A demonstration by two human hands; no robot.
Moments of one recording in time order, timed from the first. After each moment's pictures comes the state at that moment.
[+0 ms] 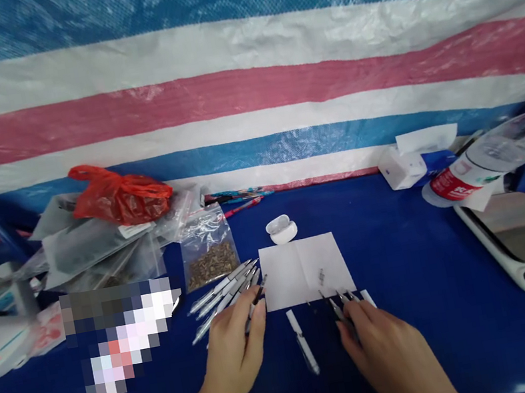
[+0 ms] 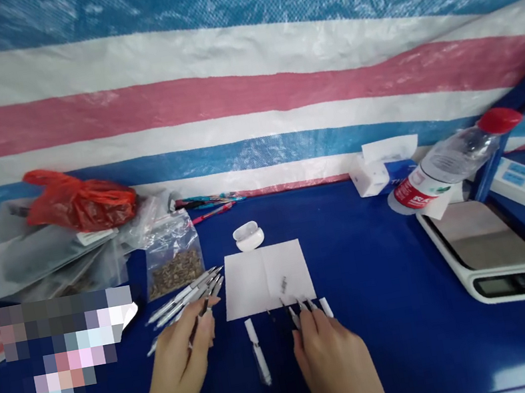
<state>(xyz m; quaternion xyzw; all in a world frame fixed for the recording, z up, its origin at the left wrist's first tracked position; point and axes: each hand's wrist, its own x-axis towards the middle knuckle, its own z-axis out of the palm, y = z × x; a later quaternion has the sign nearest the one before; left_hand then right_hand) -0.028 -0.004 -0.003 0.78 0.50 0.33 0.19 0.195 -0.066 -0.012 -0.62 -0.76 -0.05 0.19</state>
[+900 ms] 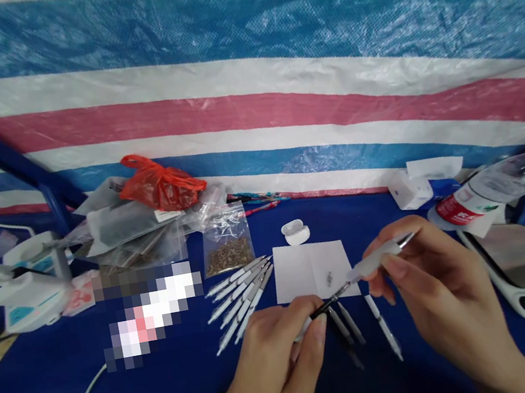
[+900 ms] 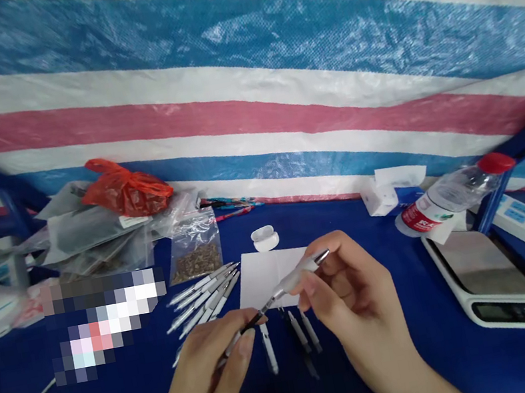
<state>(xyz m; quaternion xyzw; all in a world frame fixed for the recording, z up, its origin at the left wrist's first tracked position) -0.006 -0.036 0.059 0.78 0.40 0.38 0.29 0.197 -0.021 0.101 -0.45 -0.54 0.42 0.58</state>
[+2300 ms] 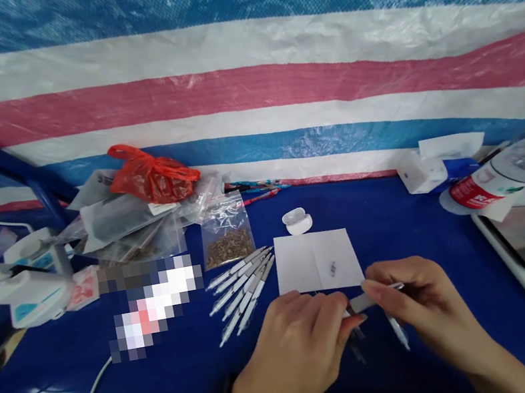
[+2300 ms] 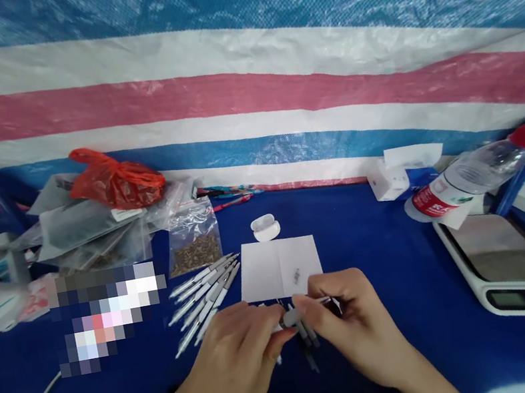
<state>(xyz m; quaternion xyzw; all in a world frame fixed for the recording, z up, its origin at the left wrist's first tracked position) 0.019 -0.021 0.042 0.88 0.35 0.32 0.10 0.206 -0.019 0.071 -0.49 -0.59 0.49 0.41</state>
